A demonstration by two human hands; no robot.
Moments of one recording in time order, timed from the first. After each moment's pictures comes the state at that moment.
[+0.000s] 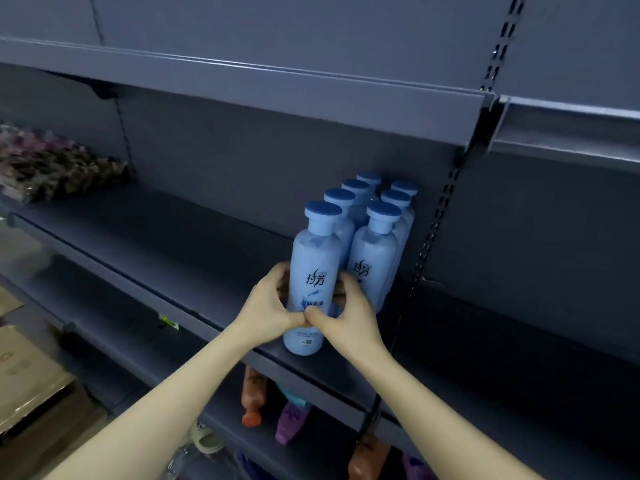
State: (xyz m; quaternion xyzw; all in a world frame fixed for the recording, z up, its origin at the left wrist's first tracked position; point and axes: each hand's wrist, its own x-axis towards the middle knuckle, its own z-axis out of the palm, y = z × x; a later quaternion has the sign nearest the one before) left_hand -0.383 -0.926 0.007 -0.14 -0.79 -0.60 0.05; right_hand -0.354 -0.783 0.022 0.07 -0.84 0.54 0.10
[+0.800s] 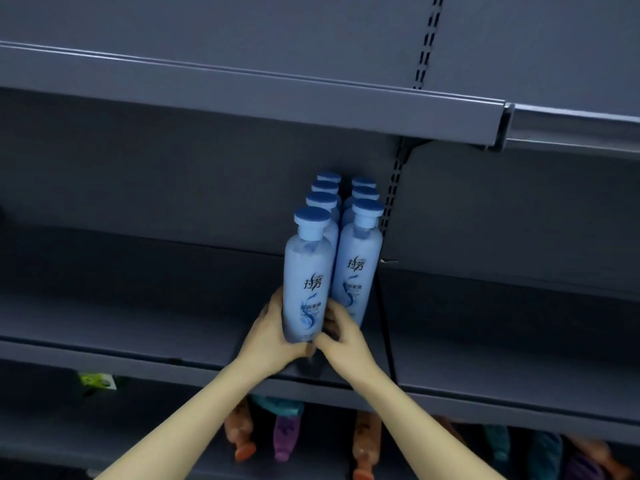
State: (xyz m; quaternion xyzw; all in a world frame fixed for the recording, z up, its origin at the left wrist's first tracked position) left_hand -0.413 -0.945 -0.027 -0.25 -0.82 -0.51 -0.03; right_hand -0.353 -0.814 -0.029 -0.05 -0.81 0.57 0.13
